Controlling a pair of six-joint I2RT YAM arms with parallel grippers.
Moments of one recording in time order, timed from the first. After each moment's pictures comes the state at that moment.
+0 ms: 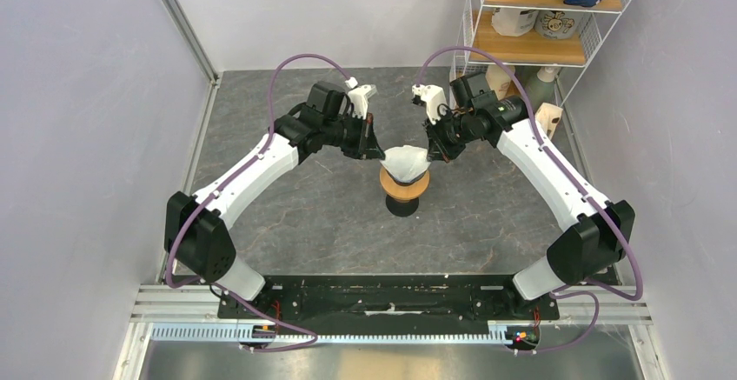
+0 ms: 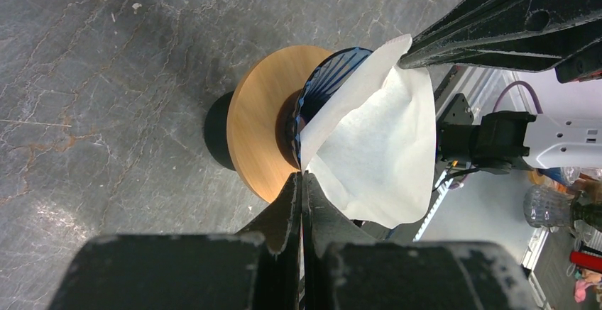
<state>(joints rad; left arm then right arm) -0.56 1.55 1.36 -0.51 0.53 -0.30 0.42 1.52 1.51 -0.97 -0.40 -0.27</state>
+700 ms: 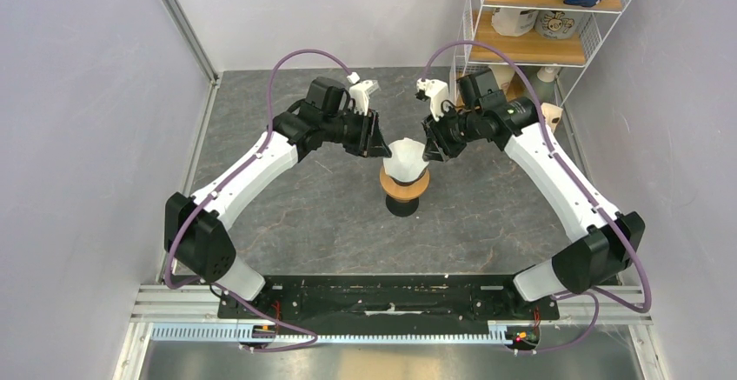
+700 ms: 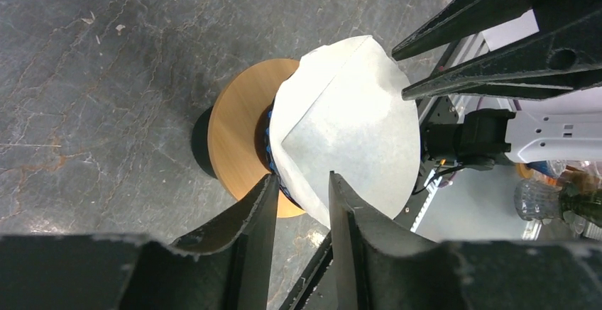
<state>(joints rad) -0.56 1.55 1.39 -0.52 0.56 -0.29 0.42 1.48 1.52 -0.96 -0.45 -0.25</state>
